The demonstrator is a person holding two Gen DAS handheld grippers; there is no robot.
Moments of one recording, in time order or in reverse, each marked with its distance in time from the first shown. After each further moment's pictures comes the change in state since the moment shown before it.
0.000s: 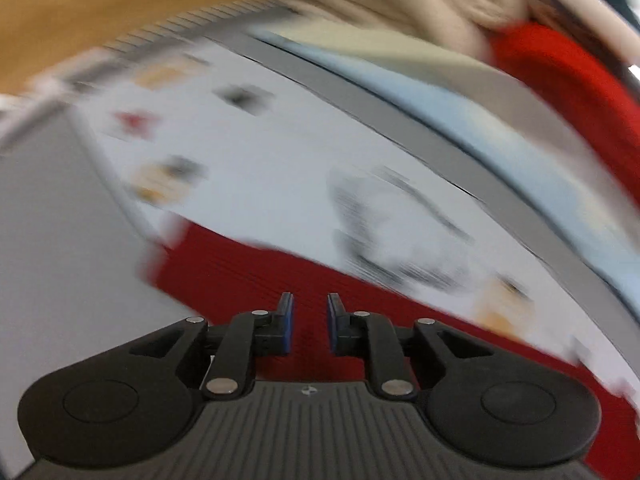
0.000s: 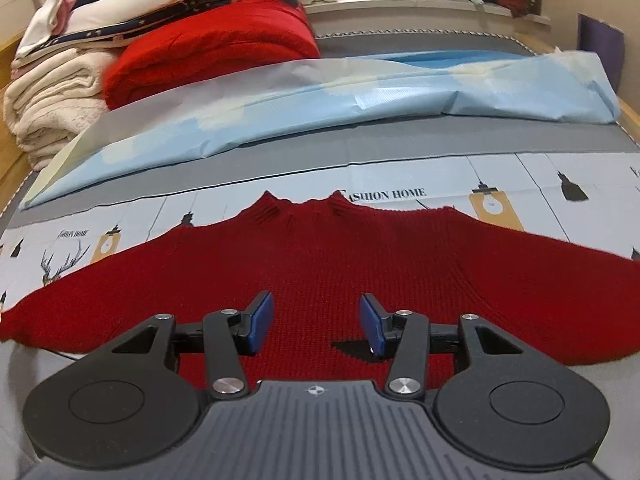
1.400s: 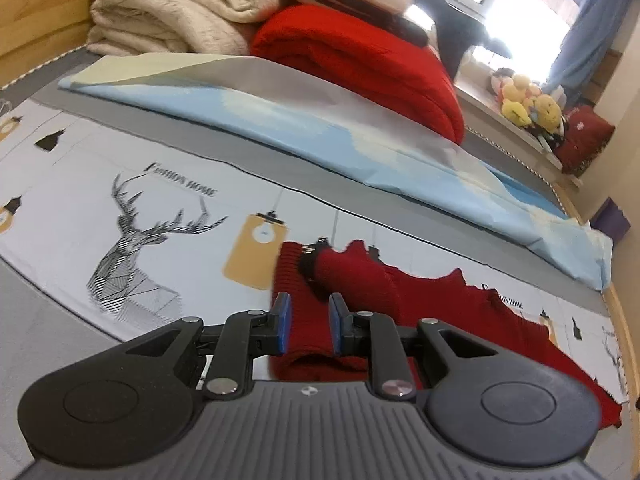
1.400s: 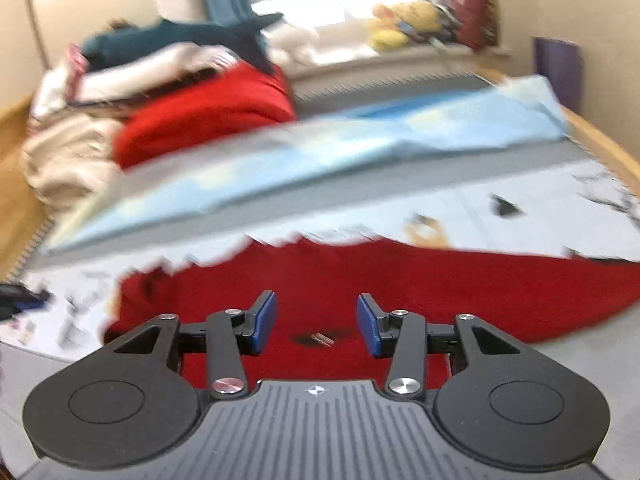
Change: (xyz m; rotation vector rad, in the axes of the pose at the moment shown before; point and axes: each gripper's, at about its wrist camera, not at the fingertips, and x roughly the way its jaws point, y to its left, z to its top) left arm -0.113 -0.103 -0.075 0.293 -0.086 -0.384; right arm -0.120 -0.059 -0.033 0.050 -0.192 0.073
